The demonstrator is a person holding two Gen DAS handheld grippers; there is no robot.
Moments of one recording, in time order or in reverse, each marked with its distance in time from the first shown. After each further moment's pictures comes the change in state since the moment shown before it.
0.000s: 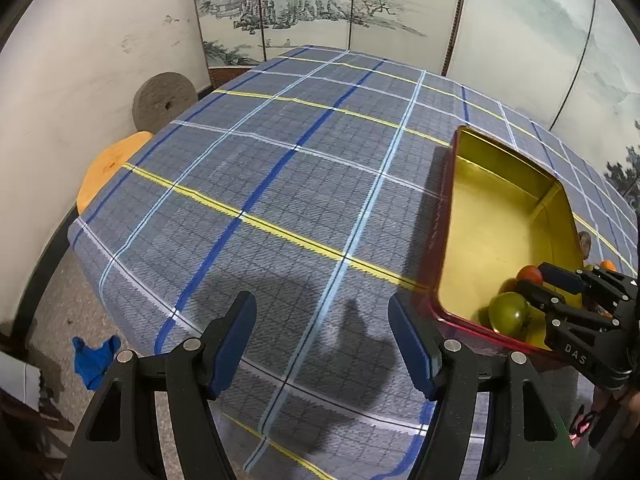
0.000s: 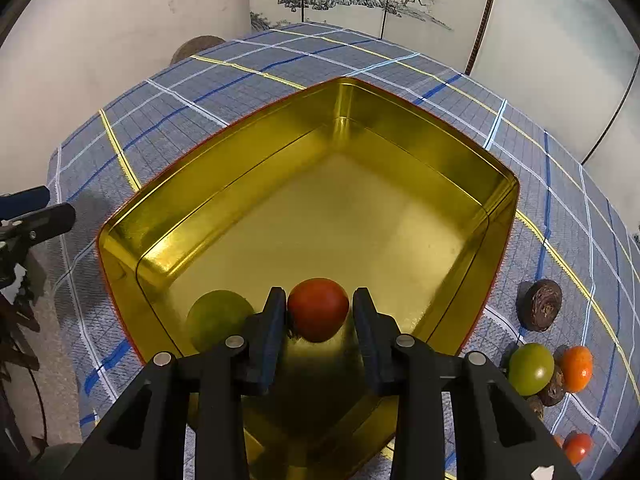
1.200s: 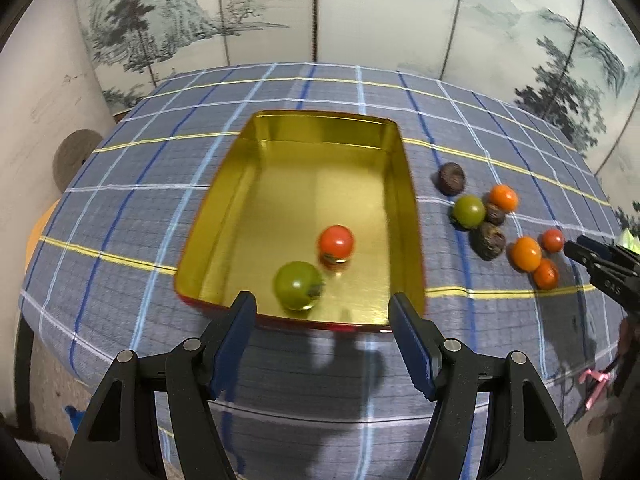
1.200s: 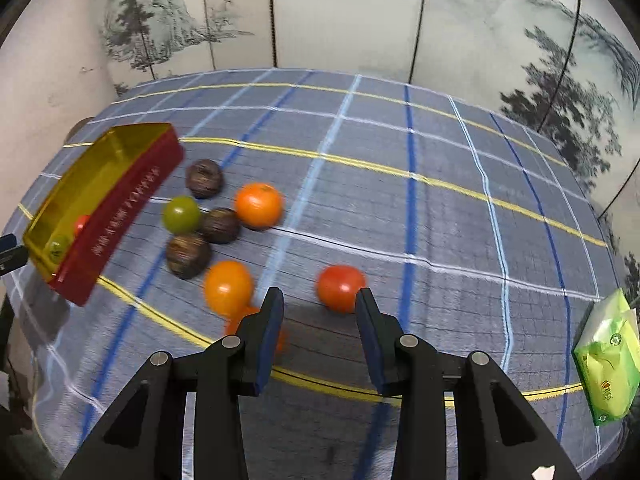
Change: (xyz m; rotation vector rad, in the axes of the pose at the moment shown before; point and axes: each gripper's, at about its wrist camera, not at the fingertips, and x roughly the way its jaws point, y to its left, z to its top) left arm -0.035 -0.153 -0.029 0.296 0.008 -0.196; right arm -0.115 -0.200 -0.159 0.411 -0.082 -0.248
